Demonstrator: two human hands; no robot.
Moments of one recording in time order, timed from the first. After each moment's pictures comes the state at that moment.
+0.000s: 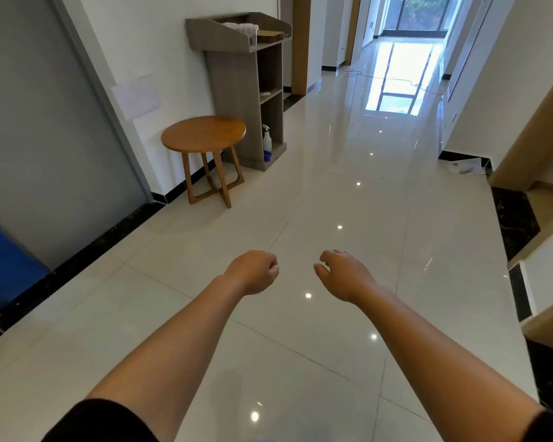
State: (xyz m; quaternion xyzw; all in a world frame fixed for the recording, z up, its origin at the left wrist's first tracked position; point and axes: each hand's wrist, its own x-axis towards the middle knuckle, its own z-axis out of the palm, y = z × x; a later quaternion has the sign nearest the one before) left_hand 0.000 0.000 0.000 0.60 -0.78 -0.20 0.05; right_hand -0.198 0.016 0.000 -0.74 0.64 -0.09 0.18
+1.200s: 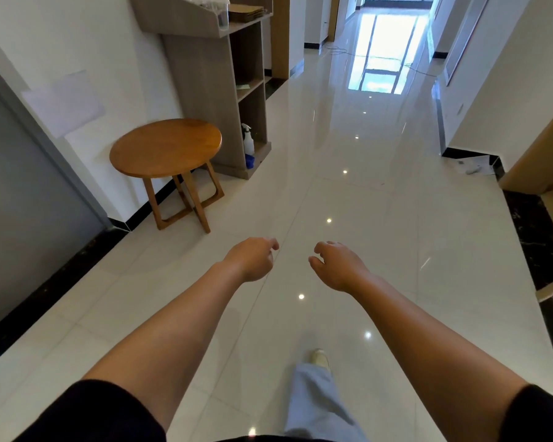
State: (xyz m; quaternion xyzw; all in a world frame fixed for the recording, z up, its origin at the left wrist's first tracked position) left_hand 0.007 -0.433 -0.016 0.58 -0.78 -0.23 0.03; right_hand -0.182 -0.400 -0.019 -0.72 0.66 -0.07 0.19
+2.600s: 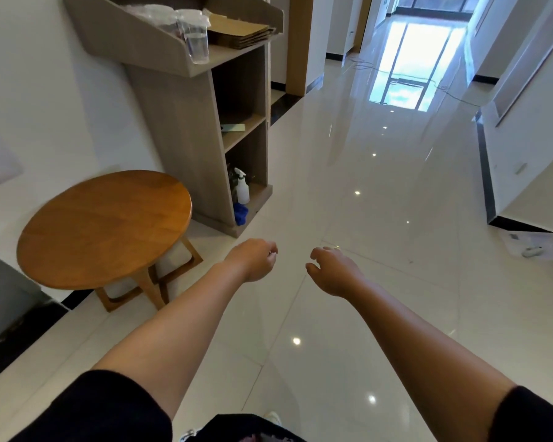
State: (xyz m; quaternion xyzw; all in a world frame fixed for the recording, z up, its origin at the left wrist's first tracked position) left_hand -0.089 -1.073 -0.017 0.60 -0.76 -0.25 0.02; right_hand -0.272 -1.051 -0.019 -0.74 0.64 -0.03 0.20
